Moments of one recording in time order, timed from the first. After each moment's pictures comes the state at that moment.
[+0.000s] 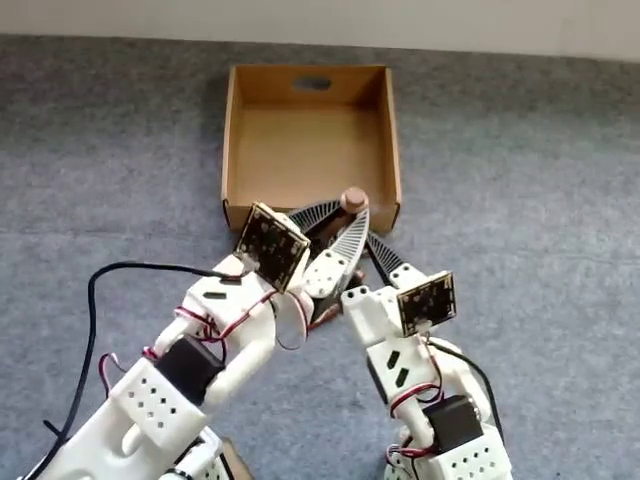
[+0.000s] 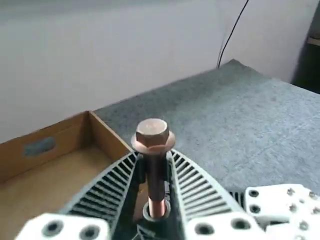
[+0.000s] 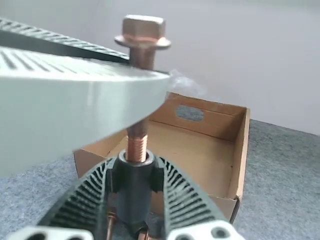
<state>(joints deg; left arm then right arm) 32.8 -62.6 60.5 21.0 2.0 -26.2 -102.9 91.0 23.1 2.2</state>
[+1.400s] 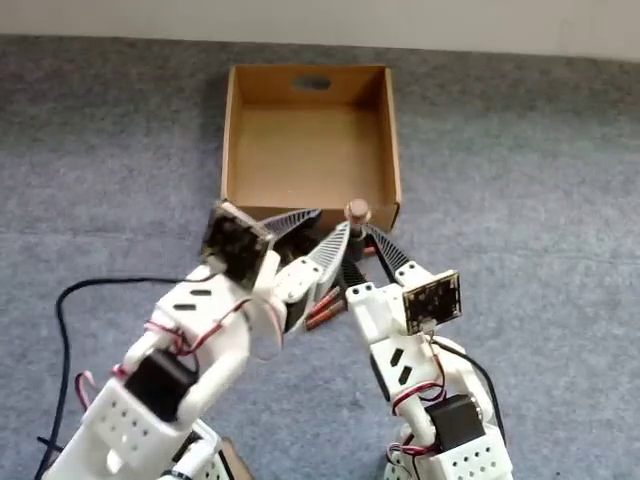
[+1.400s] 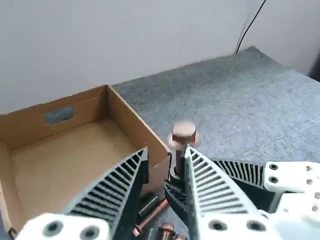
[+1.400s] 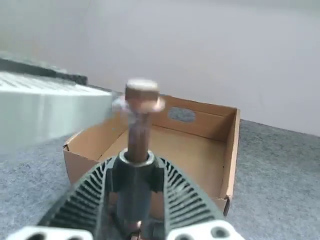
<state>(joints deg) 29.2 -72.5 60.4 33.8 5.6 -25.1 -103.0 90.9 22.9 2.2</state>
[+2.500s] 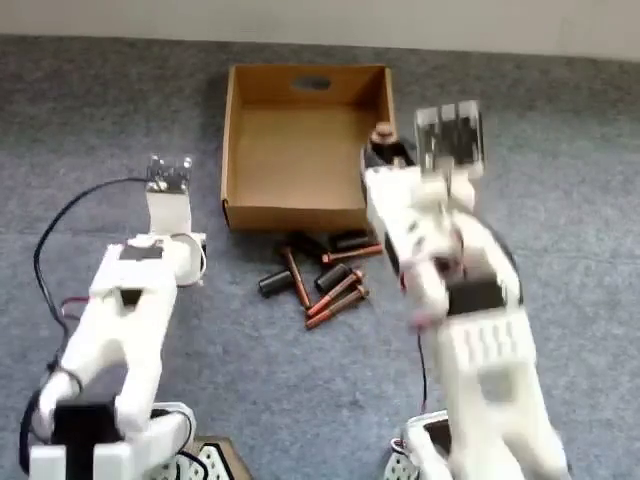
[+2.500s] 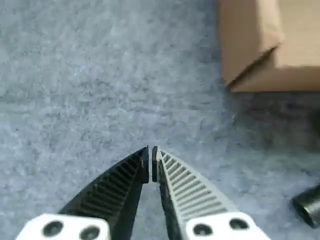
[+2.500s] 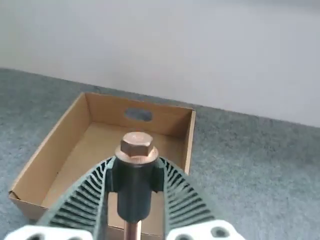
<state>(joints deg) -10.2 -13.9 52.8 32.9 -3.2 -15.5 -39.9 33.2 33.8 2.2</state>
